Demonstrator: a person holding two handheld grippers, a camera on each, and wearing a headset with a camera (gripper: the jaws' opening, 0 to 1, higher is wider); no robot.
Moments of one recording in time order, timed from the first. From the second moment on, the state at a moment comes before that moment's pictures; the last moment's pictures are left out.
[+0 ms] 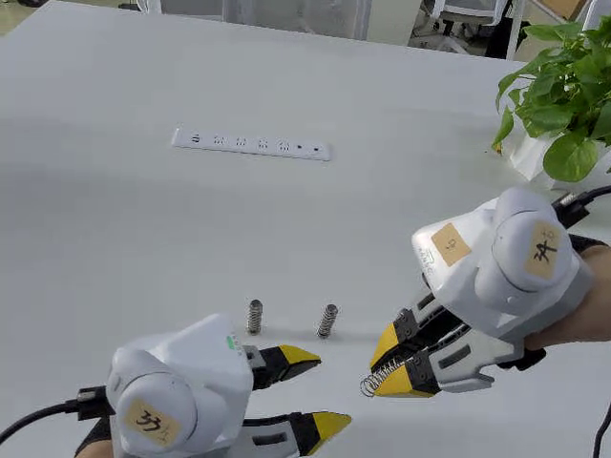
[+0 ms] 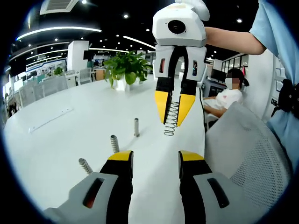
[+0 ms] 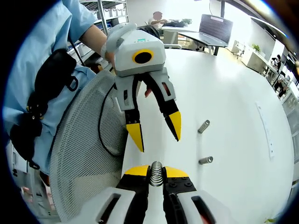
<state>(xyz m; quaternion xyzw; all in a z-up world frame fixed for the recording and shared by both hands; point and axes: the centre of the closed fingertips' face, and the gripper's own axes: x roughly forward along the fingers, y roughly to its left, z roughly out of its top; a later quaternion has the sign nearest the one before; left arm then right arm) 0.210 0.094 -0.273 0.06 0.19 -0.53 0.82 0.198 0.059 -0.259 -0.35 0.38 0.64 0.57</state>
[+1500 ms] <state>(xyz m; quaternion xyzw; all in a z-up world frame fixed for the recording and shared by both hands) 0.244 0.169 -0.302 0.07 0.23 -0.42 0.87 0.297 -0.008 -0.277 -0.46 0.39 0.56 0.58</state>
